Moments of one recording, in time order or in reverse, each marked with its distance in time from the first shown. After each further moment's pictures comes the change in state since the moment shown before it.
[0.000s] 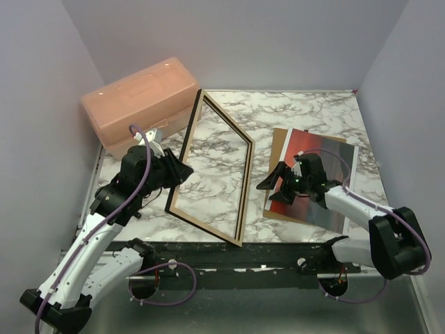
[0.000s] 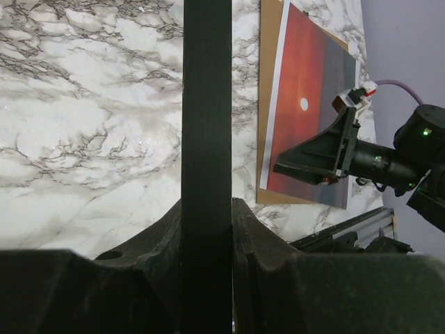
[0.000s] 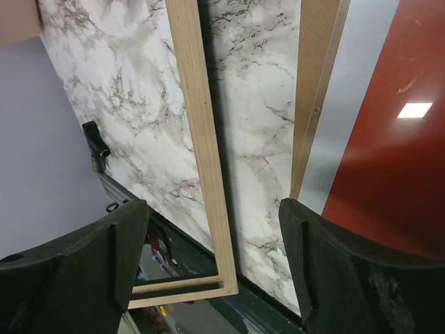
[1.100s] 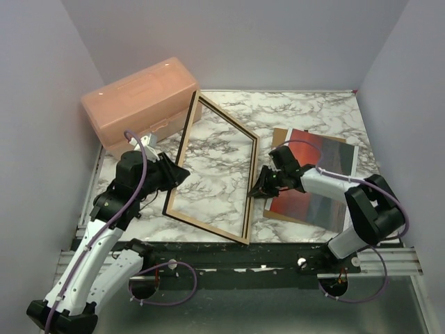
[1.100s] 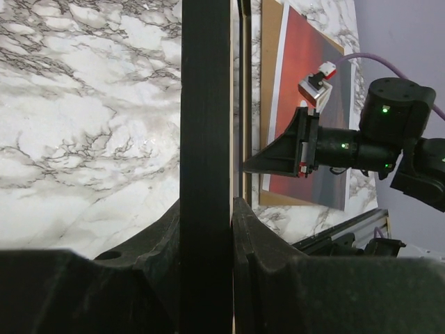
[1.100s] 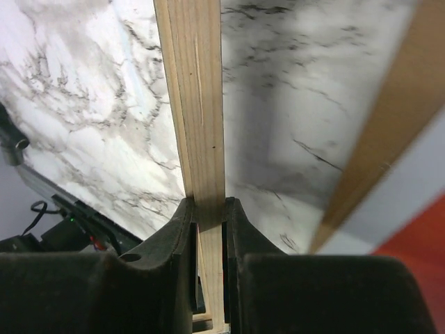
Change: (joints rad) left arm 0.122 -0.059 -0.111 0.058 0.132 0.018; right arm 0.206 0.354 0.249 -0.073 0.091 -0.089
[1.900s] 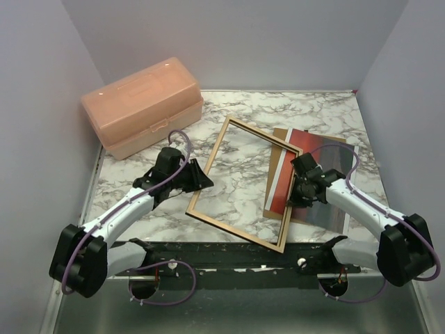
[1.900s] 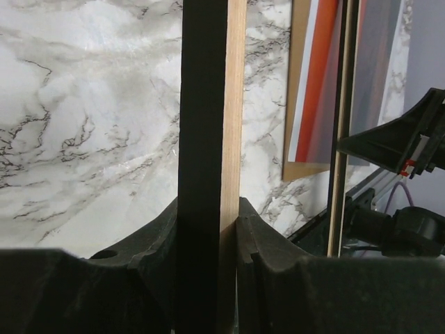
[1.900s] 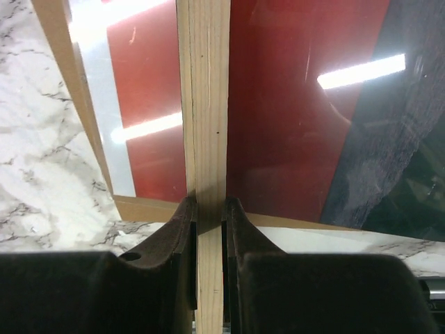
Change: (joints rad) left arm -0.064 0.403 -0.213 0.427 0.190 -0.048; right arm -0.090 -0.375 -0.040 -0.576 0.447 -0.077
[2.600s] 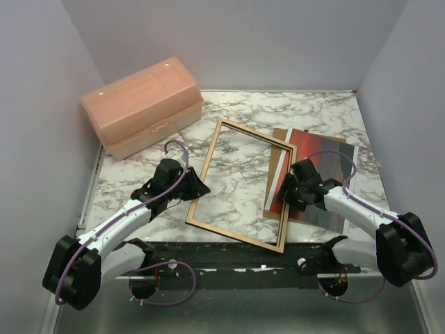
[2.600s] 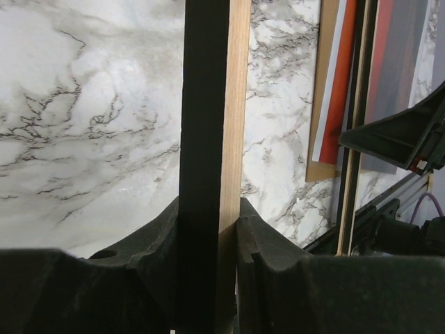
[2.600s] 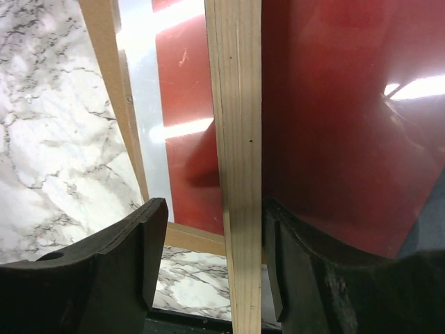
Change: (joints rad) left arm -0.039 -0.085 -0.133 0.063 -0.116 -0.010; right arm -0.004 0.010 -0.148 0.286 -0.080 0.050
